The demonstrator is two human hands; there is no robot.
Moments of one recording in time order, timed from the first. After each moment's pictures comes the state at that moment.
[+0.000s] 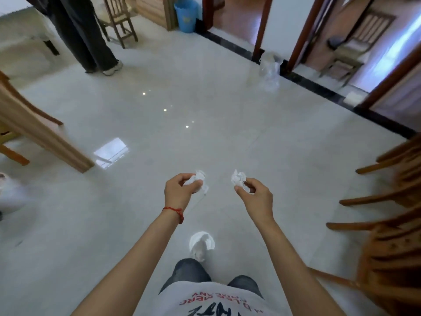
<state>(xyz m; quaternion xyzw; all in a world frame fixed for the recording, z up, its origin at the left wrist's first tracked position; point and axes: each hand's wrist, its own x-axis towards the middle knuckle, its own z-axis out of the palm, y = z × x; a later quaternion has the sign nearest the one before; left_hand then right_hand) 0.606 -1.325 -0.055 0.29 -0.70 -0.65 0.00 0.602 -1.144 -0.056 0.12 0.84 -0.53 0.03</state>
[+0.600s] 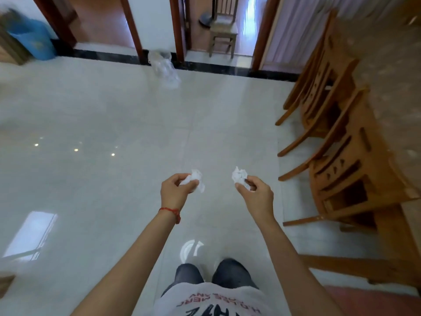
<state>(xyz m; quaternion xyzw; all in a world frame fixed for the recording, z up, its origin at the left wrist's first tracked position) 0.468 -1.233 -0.058 0.08 -0.73 -0.65 -0.19 0.563 -1.074 -0.055 0.38 0.77 -0.50 -0.14</state>
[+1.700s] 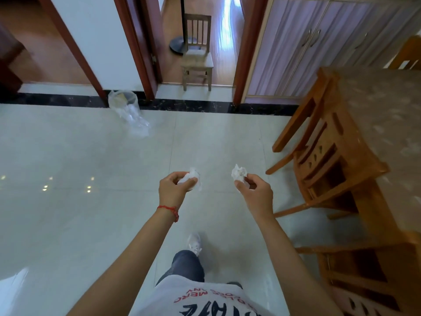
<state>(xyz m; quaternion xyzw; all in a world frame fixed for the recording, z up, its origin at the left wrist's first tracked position) 0.023 -0.903 -0.062 0.03 -0.74 -0.64 -0.21 0.137 -0.752 -0.056 0.40 0.76 -0.48 -0.17</state>
